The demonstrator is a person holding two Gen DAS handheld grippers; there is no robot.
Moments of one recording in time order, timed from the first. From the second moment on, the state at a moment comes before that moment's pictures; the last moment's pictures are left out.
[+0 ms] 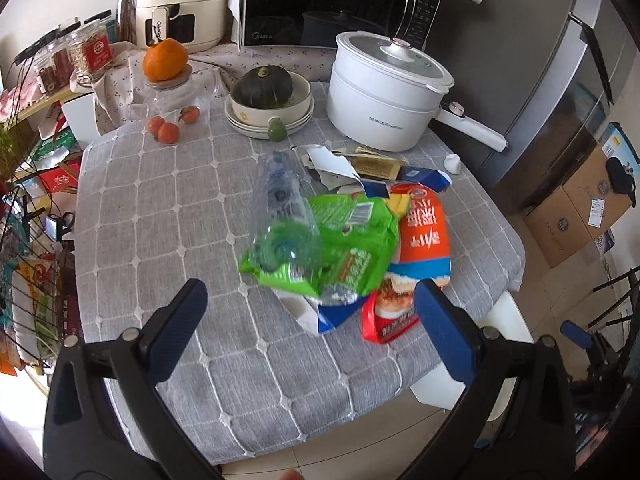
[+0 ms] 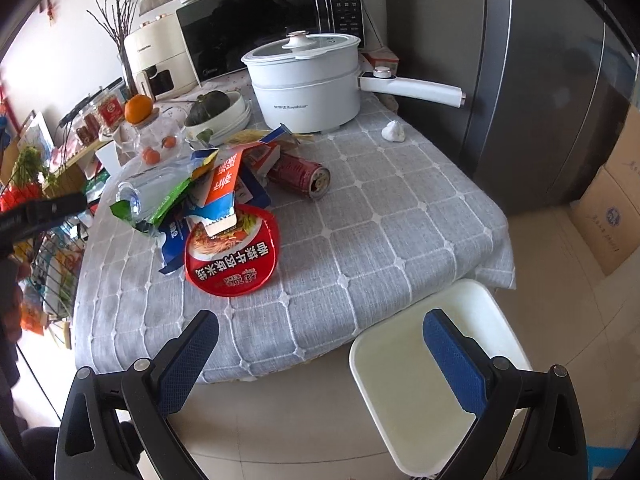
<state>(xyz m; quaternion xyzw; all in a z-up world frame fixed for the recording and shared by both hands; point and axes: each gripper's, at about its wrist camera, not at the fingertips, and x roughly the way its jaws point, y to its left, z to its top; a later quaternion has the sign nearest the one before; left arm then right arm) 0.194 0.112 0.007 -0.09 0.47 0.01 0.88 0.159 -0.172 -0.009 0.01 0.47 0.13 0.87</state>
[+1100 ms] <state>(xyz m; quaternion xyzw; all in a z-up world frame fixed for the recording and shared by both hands) 0.204 0.194 -0.017 -0.22 0.50 0.01 0.84 0.236 -0.140 -0.038 0.11 0.49 0.15 0.85</state>
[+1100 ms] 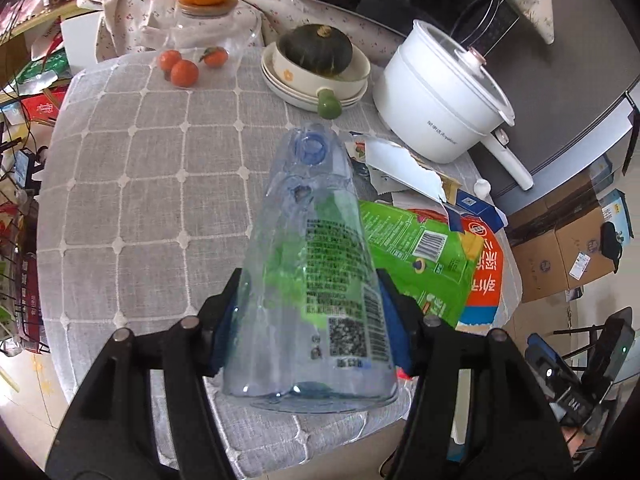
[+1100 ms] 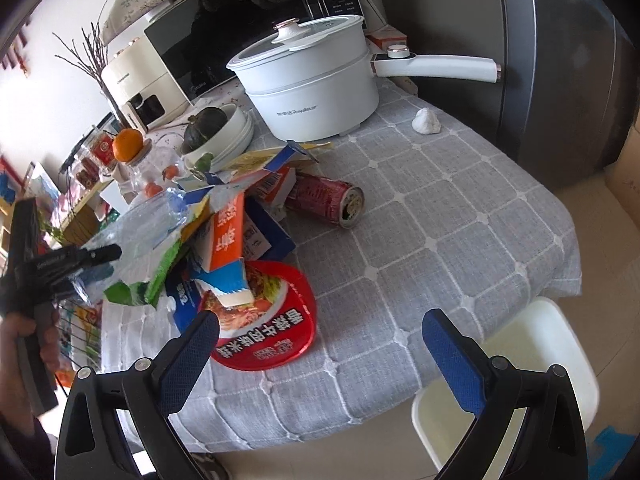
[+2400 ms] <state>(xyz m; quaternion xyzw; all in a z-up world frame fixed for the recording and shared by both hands) 0.092 0.223 0.010 -0.25 0.34 -0.01 0.91 0.246 -0.025 0.023 0.25 0.42 0.34 0.80</state>
